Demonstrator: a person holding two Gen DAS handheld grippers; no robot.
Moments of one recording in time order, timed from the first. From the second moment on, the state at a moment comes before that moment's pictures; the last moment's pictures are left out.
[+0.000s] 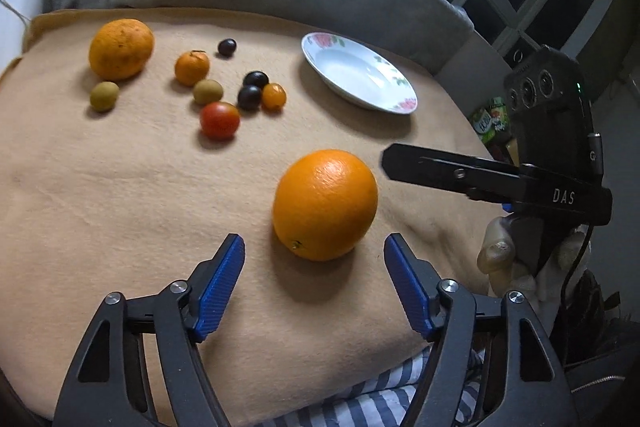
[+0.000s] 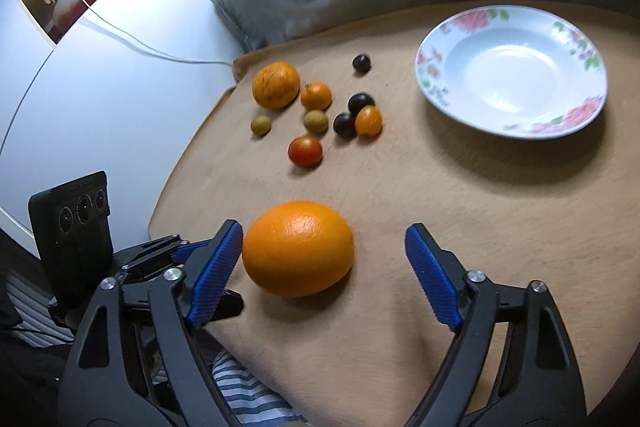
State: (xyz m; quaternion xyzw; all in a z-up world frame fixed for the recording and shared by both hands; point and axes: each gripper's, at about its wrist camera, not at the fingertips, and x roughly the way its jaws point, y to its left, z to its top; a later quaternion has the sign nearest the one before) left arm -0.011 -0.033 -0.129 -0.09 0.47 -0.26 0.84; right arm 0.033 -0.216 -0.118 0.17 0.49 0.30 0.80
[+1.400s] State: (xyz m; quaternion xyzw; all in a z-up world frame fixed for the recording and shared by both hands) left arm 0.009 -0.055 -0.132 -0.08 0.47 -0.28 0.83; right arm 0.036 -0.208 -0.126 0.17 0.50 0.32 0.78
